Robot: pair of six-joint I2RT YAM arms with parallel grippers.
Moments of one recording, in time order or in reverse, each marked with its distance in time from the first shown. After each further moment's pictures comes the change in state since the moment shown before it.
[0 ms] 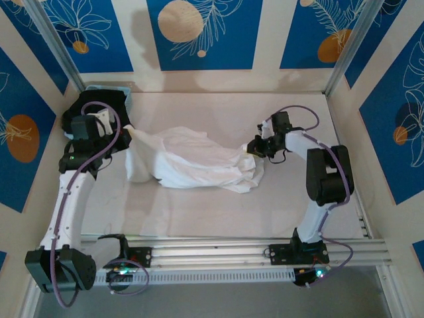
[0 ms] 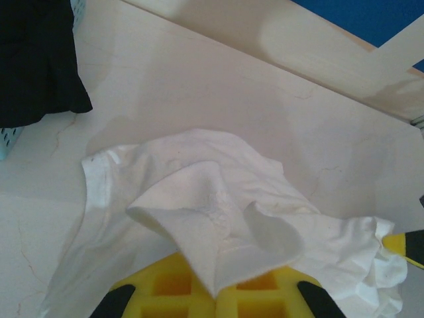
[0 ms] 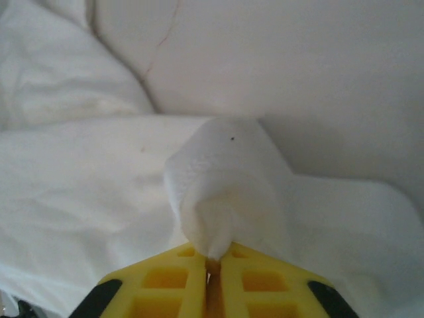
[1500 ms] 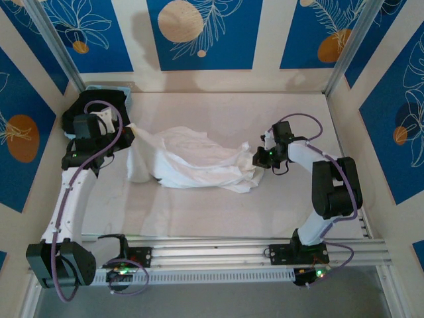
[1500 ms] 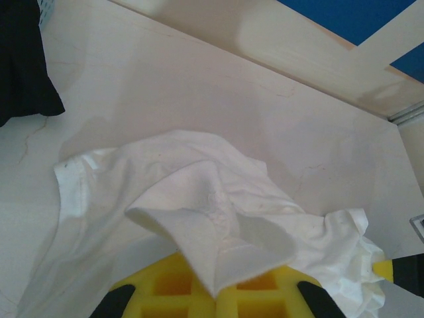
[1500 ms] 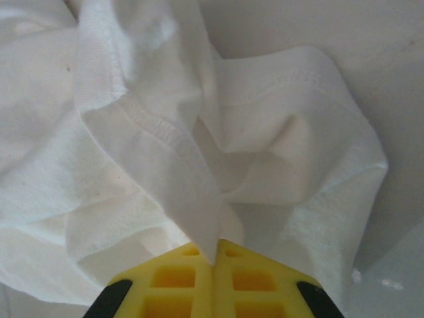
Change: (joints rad) left arm 0.000 0.031 -0.014 0.063 0.064 -0.014; right arm 0.023 -0.174 -0.190 -0.040 0.148 -0.031
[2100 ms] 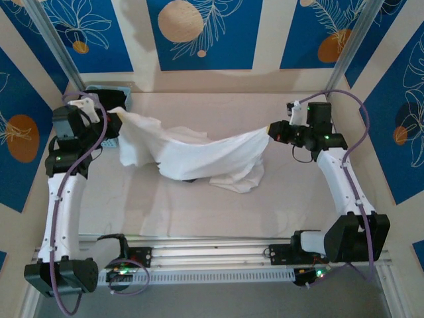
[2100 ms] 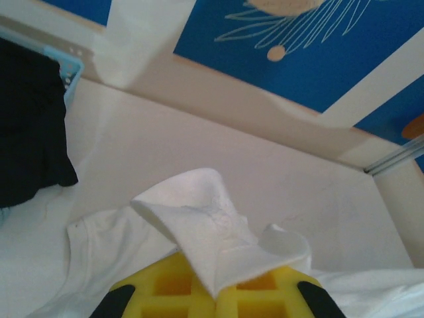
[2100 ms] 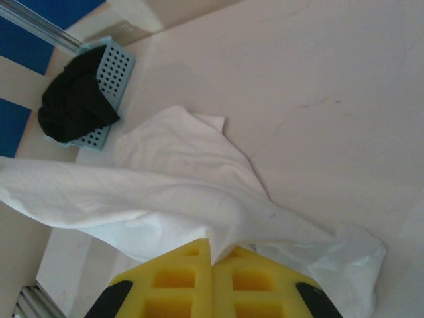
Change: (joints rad) left arm 0.051 -0.066 0.174 -0.045 -0.011 -0.027; right arm -0.148 -0.403 0.158 -0.057 -0.190 0.026
